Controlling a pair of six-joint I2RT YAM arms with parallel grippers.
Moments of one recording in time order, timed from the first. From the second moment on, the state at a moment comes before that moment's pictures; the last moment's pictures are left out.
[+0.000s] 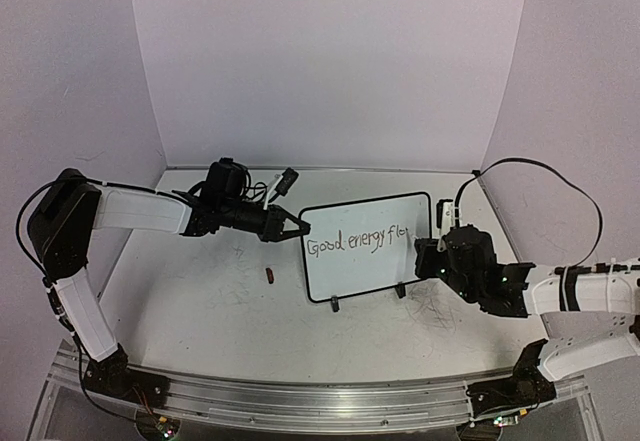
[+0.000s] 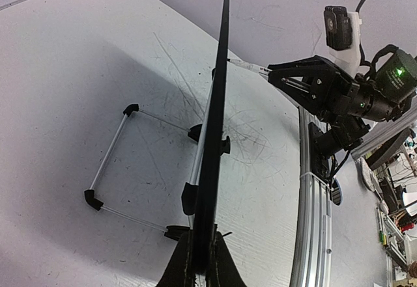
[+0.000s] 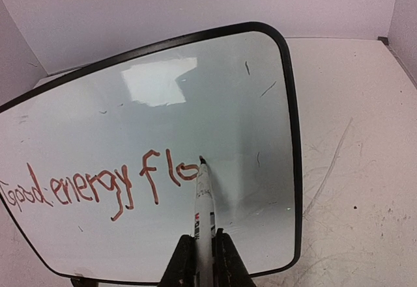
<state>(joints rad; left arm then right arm) -0.65 1.76 1.08 0.19 0.77 -0.20 0.83 1.18 0.50 0.22 0.51 0.47</state>
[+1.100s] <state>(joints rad) -0.65 1.76 1.08 0.19 0.76 -0.21 0.82 1.18 0.49 0.23 0.55 0.47</state>
